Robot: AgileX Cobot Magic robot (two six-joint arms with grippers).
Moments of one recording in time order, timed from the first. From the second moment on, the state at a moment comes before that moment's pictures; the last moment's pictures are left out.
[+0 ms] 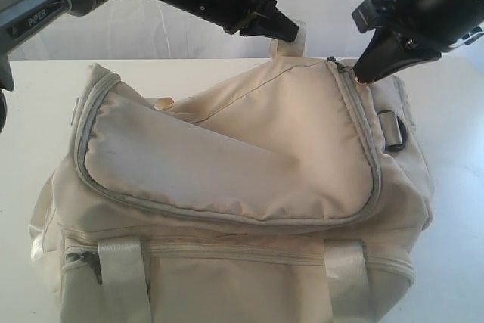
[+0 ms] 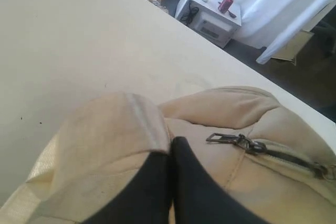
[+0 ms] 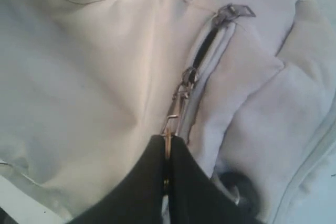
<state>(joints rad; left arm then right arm) -0.30 2.31 -2.32 -1.05 1.13 0.78 -0.02 1.52 -1.43 0.49 1.21 -0.38</state>
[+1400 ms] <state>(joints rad) -0.31 2.31 -2.32 -1.02 1.12 0.76 -0.02 1.02 -0.50 0.88 1.05 -0.51</state>
